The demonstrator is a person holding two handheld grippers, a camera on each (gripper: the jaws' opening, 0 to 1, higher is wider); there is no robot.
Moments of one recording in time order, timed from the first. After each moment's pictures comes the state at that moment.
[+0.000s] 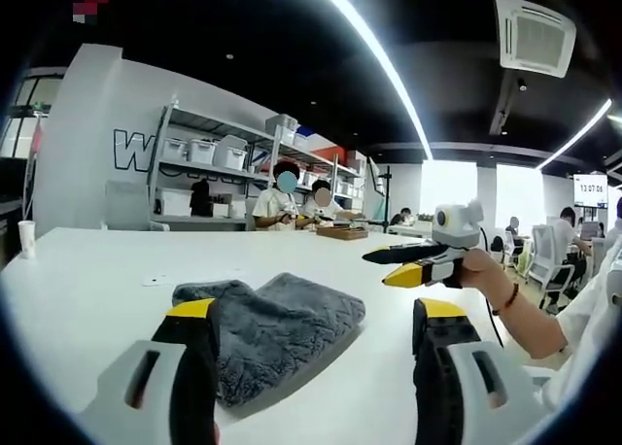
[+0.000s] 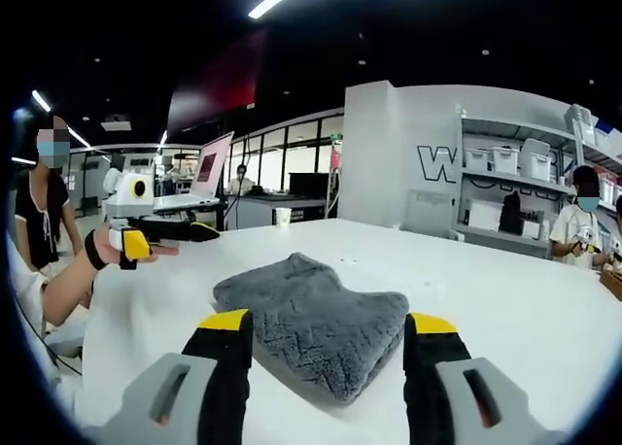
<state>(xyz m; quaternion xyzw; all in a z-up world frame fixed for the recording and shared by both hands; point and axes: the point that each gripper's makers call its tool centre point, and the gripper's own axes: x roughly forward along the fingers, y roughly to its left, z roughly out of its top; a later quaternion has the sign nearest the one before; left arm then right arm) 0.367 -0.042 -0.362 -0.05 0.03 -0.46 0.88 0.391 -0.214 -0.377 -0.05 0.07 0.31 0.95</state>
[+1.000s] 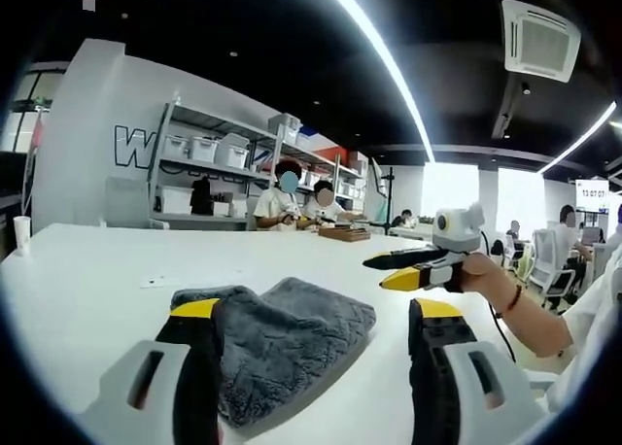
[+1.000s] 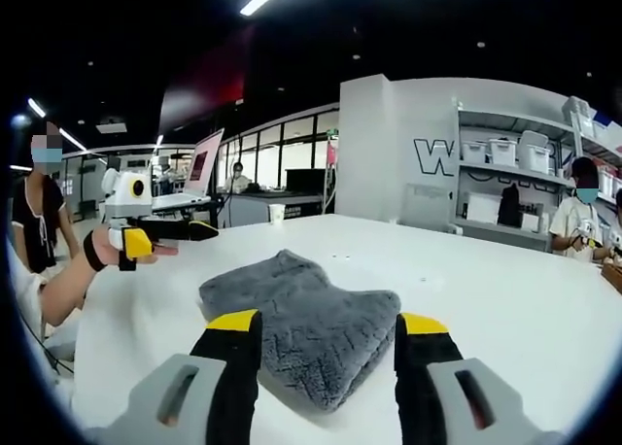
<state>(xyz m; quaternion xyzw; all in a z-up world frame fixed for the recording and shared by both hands) 0.391 -0.052 -0.364 -0.06 0.04 -0.46 0.88 0.411 -0.222 -0.382 -0.05 0.08 0.31 0.95</state>
